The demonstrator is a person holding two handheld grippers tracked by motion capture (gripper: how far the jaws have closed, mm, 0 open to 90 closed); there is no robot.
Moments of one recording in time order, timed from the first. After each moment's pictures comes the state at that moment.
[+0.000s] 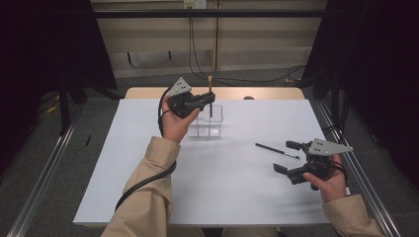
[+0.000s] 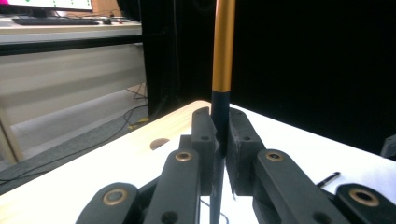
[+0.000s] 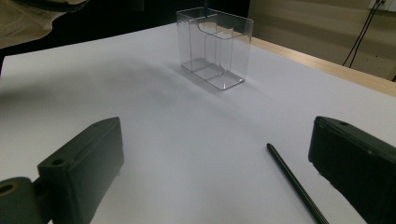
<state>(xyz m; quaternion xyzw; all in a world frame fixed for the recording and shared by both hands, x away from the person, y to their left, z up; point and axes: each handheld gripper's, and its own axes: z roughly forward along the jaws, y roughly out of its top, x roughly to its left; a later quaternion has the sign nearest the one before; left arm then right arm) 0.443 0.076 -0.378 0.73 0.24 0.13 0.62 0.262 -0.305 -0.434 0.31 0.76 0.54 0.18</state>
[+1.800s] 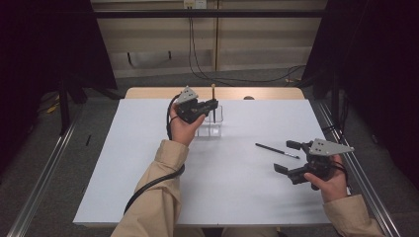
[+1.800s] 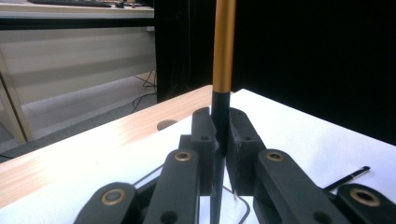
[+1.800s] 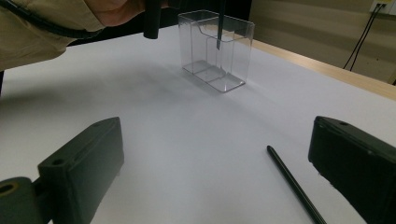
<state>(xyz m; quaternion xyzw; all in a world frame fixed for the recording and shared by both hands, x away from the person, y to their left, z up) 0.451 0.061 -0.415 0.74 0.27 0.13 0.61 0.261 -0.306 -0.432 0.30 0.76 0.55 0.18</state>
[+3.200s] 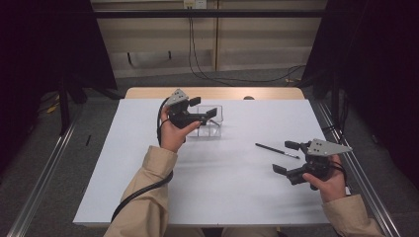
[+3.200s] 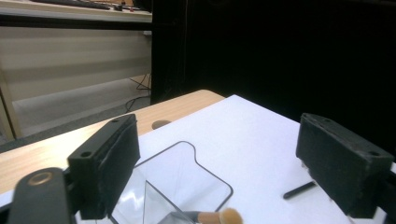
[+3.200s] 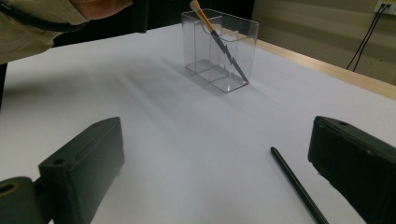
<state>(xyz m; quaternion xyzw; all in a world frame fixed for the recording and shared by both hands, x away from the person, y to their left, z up) 0.435 0.085 -0.407 0.72 0.28 0.11 0.63 0.262 -0.302 -0.432 0.30 0.76 0.54 0.18</state>
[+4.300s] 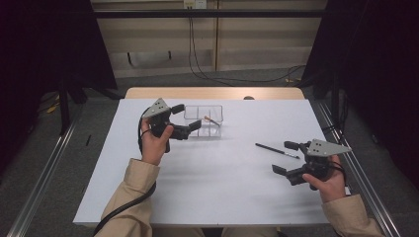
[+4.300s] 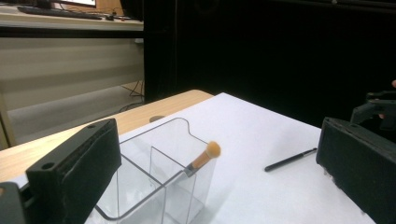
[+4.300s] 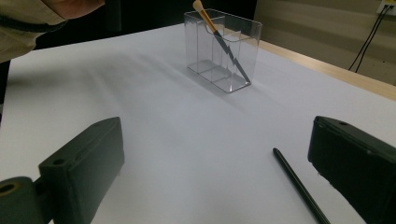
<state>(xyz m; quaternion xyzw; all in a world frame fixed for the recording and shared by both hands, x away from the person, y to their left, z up) 0.404 0.135 -0.408 0.72 0.25 0.11 0.64 0.261 -0.301 -0.433 0.29 0.77 0.54 0.18</state>
